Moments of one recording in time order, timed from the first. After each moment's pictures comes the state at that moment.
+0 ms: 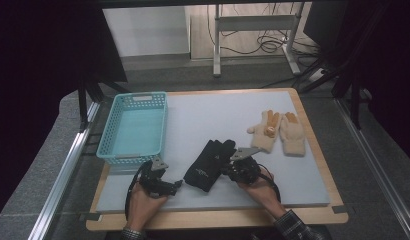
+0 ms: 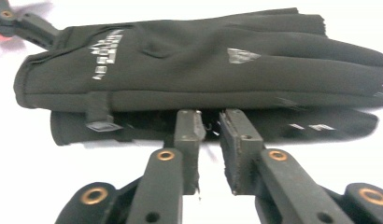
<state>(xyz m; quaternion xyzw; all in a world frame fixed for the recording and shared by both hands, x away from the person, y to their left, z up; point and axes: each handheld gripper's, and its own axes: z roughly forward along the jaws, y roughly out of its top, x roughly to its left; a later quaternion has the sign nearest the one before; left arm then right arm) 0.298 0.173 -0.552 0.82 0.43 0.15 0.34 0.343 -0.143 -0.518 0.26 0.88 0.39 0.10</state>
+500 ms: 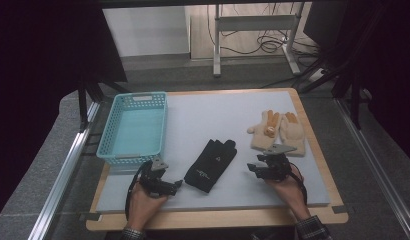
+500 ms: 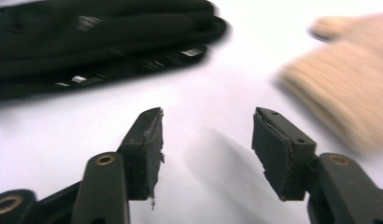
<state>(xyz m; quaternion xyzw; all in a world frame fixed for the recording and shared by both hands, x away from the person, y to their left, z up) 0.298 0.173 -0.552 0.82 0.43 0.15 0.34 0.355 -0.230 -0.517 0.36 0.84 0.39 0.16</state>
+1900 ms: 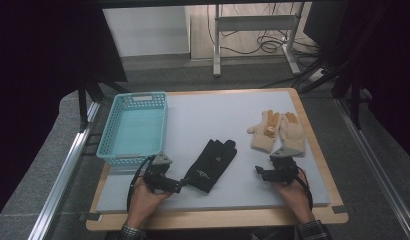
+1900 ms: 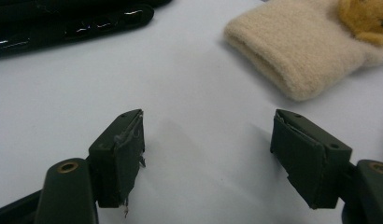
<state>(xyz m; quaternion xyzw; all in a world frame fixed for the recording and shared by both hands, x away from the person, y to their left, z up) 0.301 0.154 -0.519 0.82 0.41 0.10 0.39 0.355 -0.251 -0.531 0.39 0.83 0.36 0.19</state>
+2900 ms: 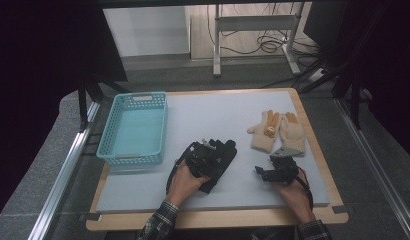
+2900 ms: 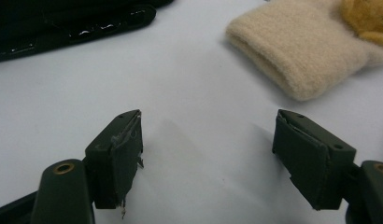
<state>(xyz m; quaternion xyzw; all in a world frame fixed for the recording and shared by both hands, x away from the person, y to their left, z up) 0.366 0.043 -0.528 0.86 0.41 0.07 0.28 0.355 -0.252 -0.532 0.38 0.83 0.36 0.19</state>
